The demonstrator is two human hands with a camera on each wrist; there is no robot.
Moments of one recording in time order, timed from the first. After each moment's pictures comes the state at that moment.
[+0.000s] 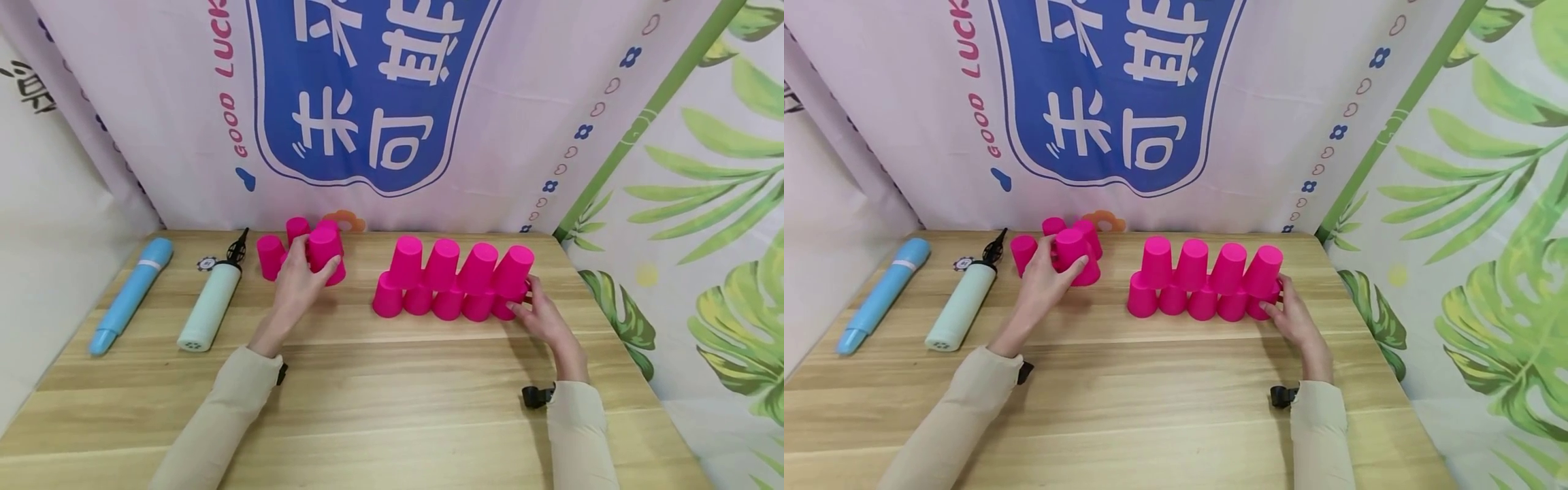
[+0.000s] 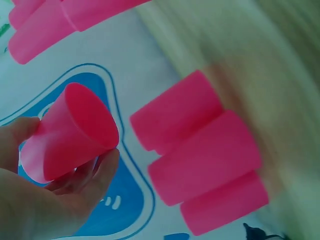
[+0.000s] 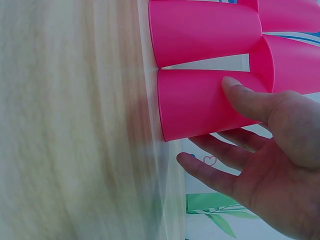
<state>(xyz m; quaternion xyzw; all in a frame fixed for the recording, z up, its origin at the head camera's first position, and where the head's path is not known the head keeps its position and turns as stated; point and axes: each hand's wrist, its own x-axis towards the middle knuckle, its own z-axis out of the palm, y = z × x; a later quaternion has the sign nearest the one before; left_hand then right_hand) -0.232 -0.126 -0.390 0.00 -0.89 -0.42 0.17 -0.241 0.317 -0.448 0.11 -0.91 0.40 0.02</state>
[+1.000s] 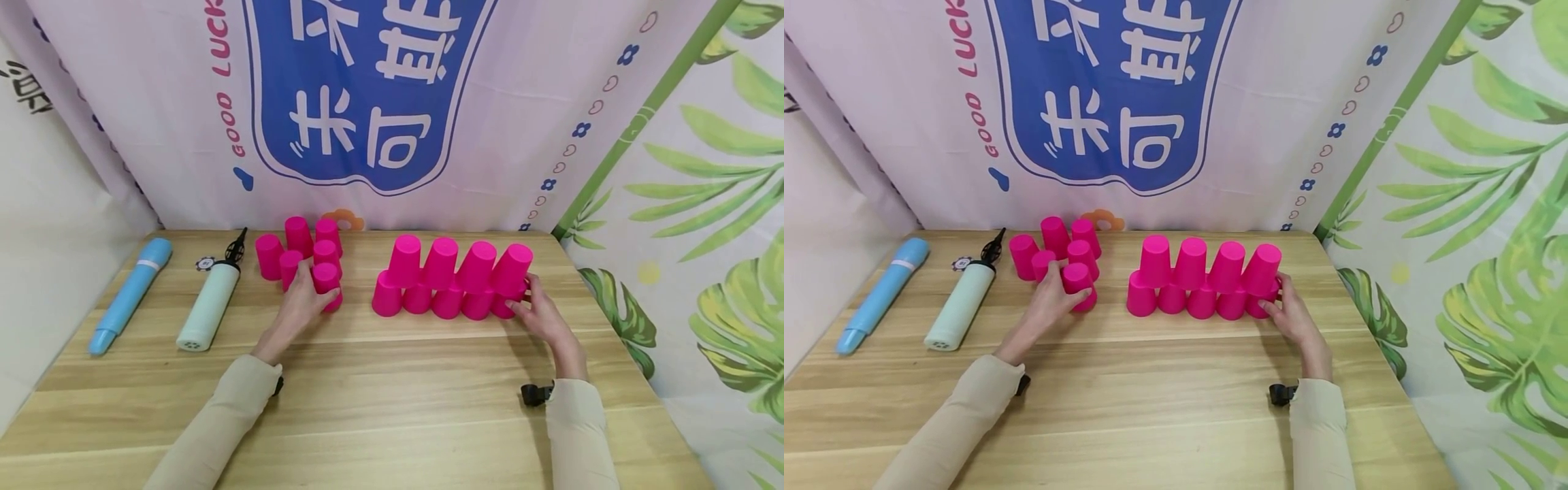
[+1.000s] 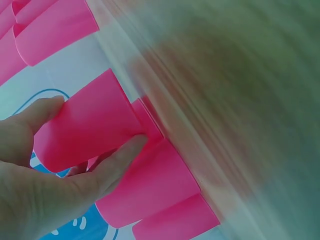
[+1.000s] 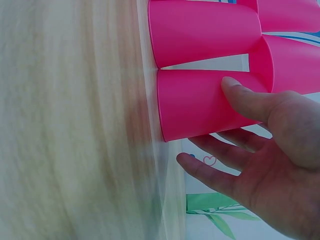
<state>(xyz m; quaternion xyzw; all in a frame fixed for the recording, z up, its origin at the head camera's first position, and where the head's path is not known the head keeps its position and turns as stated) -0.242 -0.131 -0.440 0.00 -0.91 -0.41 0.05 -0.241 0.317 -0.448 0.10 -0.91 0.40 0.01</state>
